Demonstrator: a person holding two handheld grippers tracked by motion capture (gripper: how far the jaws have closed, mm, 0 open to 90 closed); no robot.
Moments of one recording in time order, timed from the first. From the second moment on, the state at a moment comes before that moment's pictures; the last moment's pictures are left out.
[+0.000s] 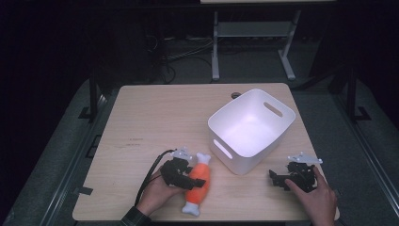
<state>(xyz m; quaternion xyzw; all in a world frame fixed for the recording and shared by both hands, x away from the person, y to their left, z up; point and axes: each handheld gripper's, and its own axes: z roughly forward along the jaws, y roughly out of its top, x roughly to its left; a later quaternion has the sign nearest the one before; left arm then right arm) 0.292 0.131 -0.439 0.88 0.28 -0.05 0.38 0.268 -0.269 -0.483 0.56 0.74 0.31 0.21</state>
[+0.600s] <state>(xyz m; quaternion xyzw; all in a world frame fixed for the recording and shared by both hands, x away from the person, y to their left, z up) 0.297 0.152 -0.420 0.88 0.27 -0.04 0.38 0.268 -0.269 -0.483 0.56 0.74 0.31 0.21</state>
